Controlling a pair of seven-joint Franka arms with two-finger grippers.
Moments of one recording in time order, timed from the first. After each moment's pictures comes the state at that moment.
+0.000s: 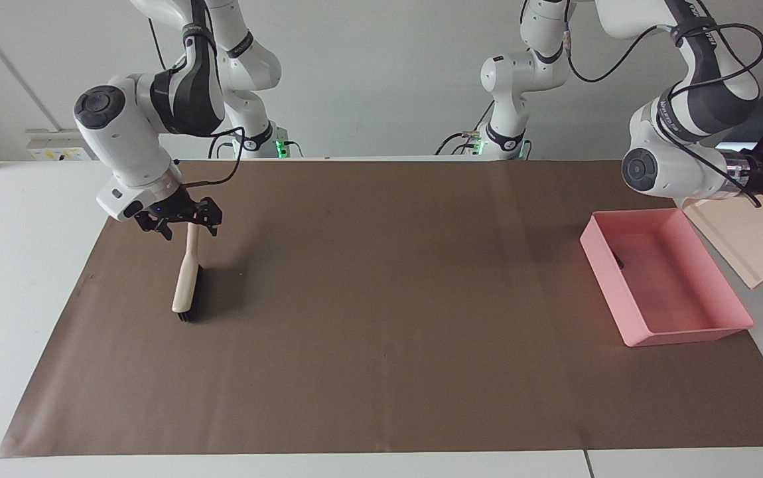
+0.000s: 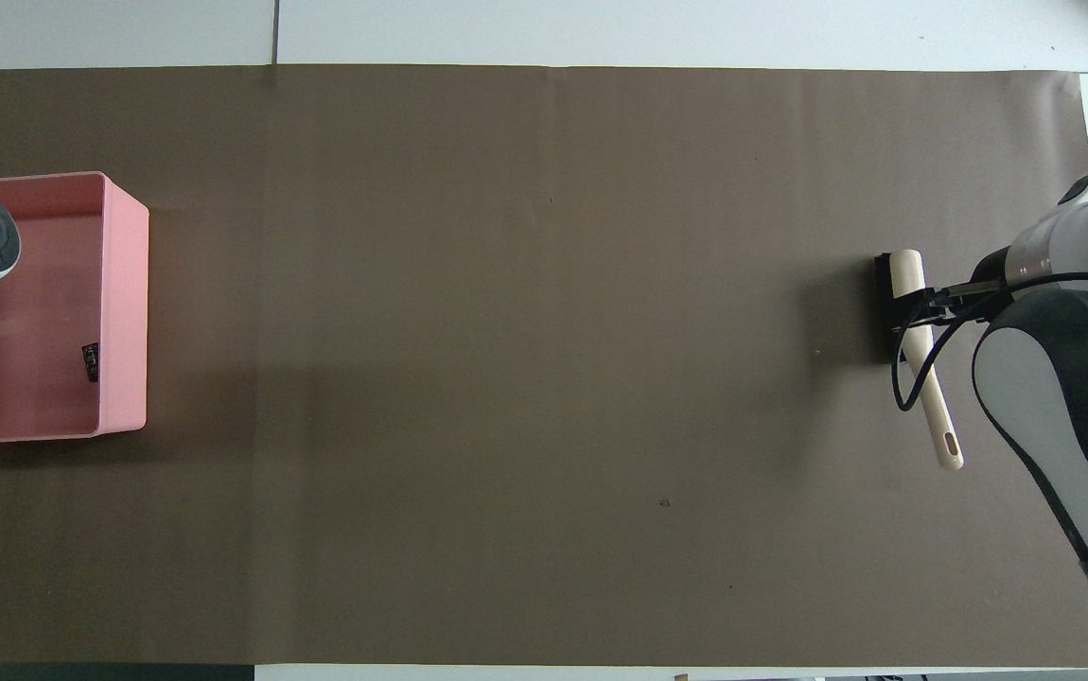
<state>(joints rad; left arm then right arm) 0.04 0.10 0.00 -1.90 1.46 1.69 1.07 0.01 -0.02 0.00 -1.96 0.00 1.93 -0.08</state>
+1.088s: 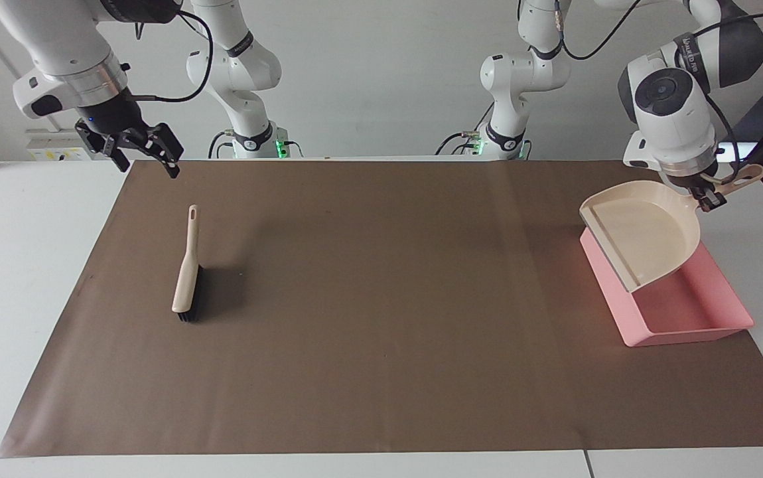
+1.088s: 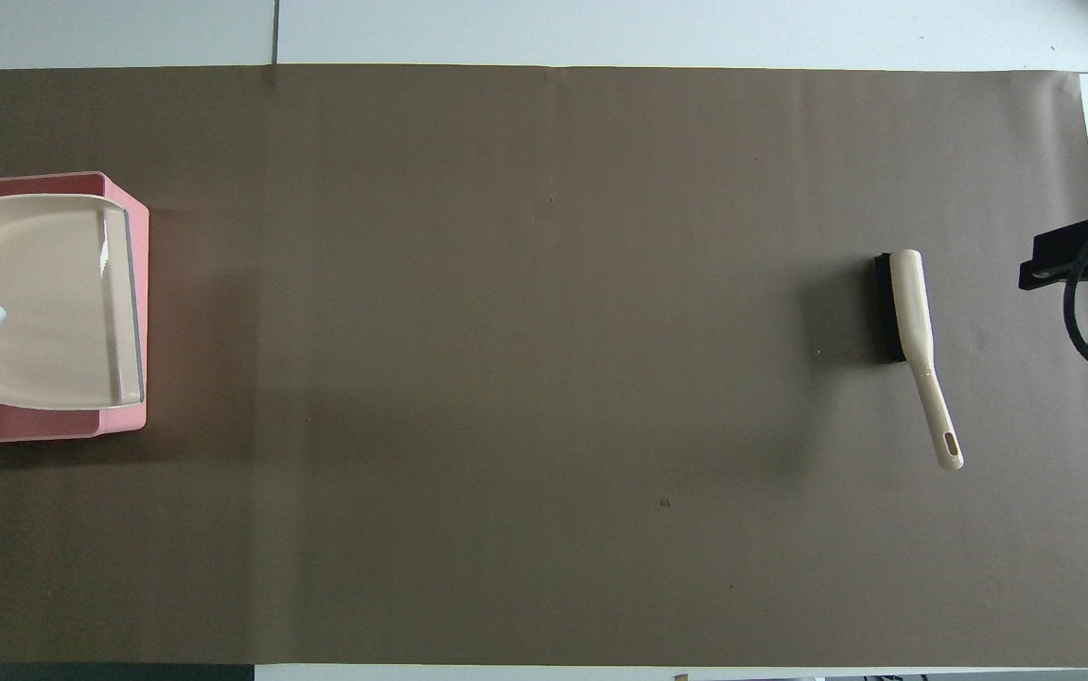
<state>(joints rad) -0.07 -0.04 -0.02 -1.91 0.72 1.82 1.29 -0.02 -0.03 -0.02 -1.56 0.02 1.51 0.16</state>
